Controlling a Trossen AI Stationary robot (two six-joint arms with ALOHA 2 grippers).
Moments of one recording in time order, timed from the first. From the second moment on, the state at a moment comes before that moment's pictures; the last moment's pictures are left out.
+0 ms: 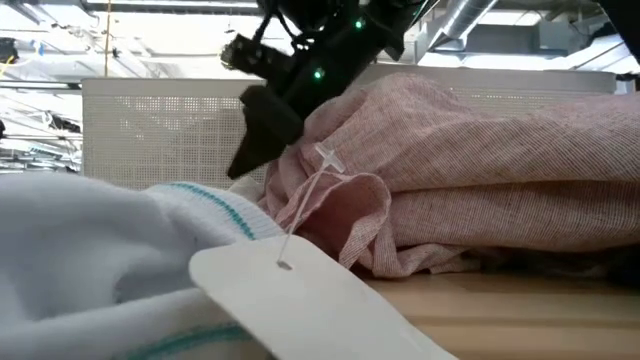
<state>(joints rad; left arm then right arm) 0.07 0.74 1.30 -1.09 0.10 -0.04 0.12 2.12 1.55 -0.21 0.32 -0.08</state>
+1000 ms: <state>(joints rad) -0.02 0.72 1.26 -1.03 0.12 -0.01 0.13 2.15 1.60 -0.25 0.37 -0.06</state>
